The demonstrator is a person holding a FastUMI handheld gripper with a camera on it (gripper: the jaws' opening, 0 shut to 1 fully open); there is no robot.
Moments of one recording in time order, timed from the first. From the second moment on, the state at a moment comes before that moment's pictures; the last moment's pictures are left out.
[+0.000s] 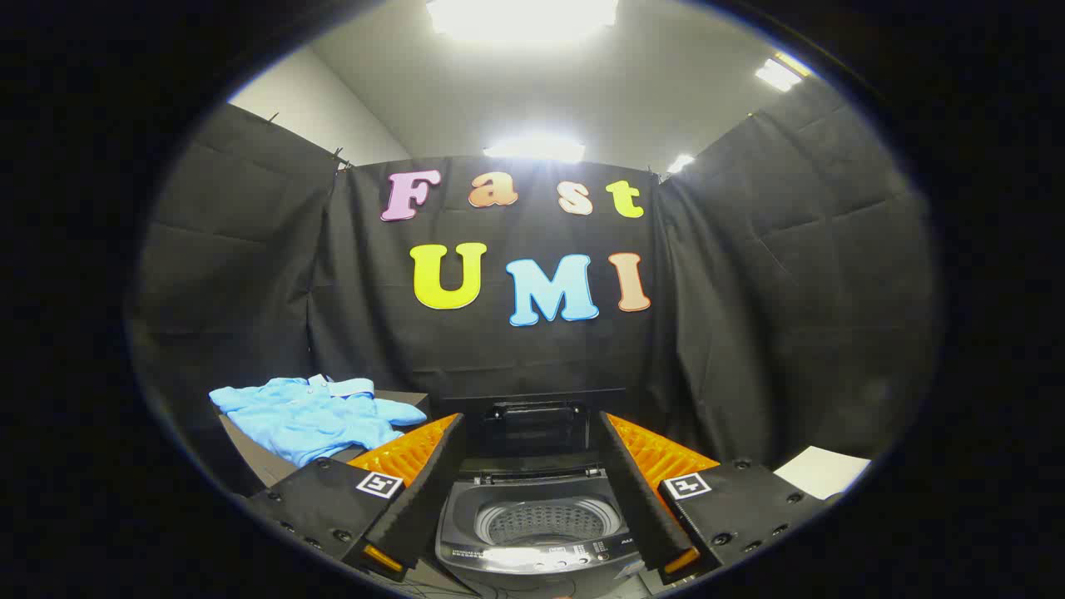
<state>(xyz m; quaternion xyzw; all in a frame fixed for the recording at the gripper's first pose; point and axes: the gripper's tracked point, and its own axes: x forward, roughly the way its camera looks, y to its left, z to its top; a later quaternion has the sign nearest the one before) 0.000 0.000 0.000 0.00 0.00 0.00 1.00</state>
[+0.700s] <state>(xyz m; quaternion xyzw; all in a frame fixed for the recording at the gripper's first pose) -0.004 -0.028 -0.002 0.02 -0.01 -0.03 1.00</state>
